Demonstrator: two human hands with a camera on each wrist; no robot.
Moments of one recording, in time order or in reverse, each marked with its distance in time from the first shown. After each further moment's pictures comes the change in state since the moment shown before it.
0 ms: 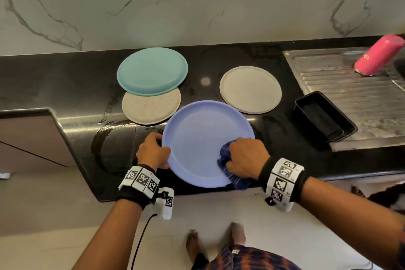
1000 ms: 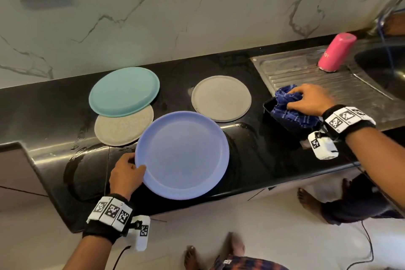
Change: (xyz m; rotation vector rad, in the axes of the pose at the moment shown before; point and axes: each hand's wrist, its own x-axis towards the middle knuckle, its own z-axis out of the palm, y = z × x) left_hand -0.009 -0.003 0.008 -0.019 0.092 0.114; right_hand 0.003 0.284 -0.036 0.436 0.394 0.435
